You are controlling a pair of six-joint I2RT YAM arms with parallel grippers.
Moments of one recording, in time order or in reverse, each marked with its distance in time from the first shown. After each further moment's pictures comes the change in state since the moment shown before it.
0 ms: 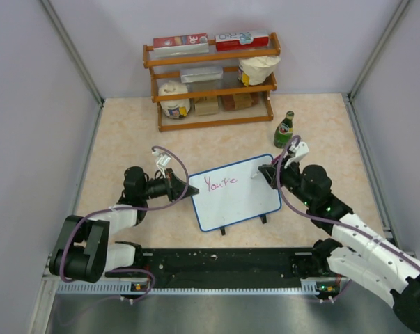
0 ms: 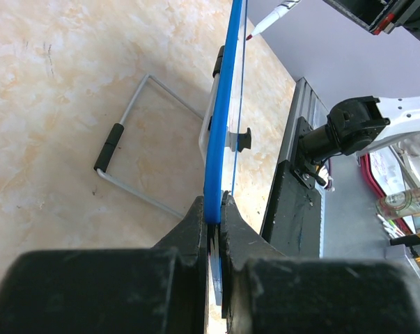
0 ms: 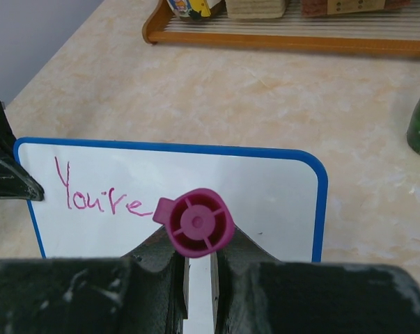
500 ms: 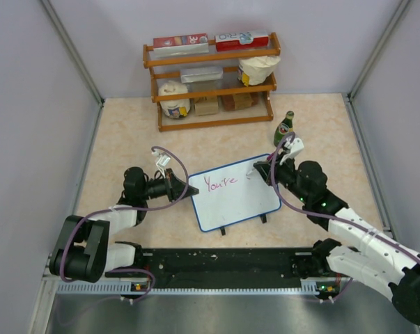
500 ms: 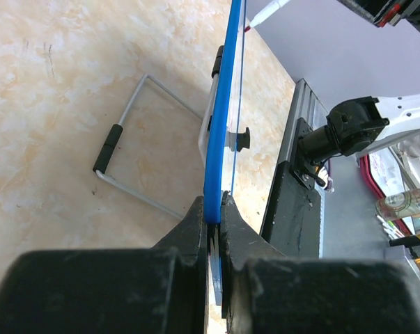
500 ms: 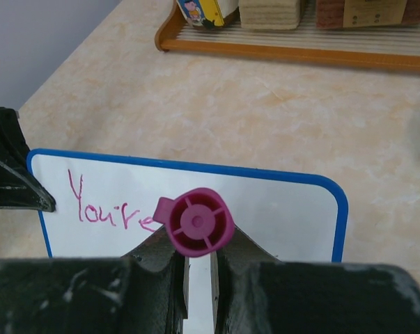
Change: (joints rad) left arm 0.000 0.001 -0.005 0.013 0.000 -0.010; right arm 0.026 0.086 0.028 0.056 -0.004 -0.005
